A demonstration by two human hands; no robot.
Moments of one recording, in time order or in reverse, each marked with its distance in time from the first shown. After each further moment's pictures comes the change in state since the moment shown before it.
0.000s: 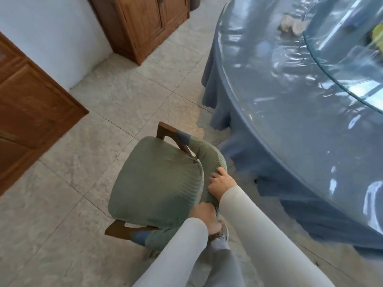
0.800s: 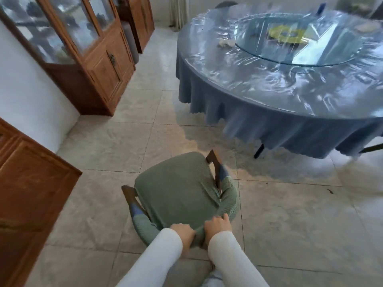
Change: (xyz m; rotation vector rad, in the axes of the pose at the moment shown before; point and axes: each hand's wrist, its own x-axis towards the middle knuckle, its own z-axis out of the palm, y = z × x) left_hand -0.142 -0.385 -0.057 1.023 -0.248 0.431; right_hand 0.011 -0.423 -0.146 0.818 -0.205 0.640
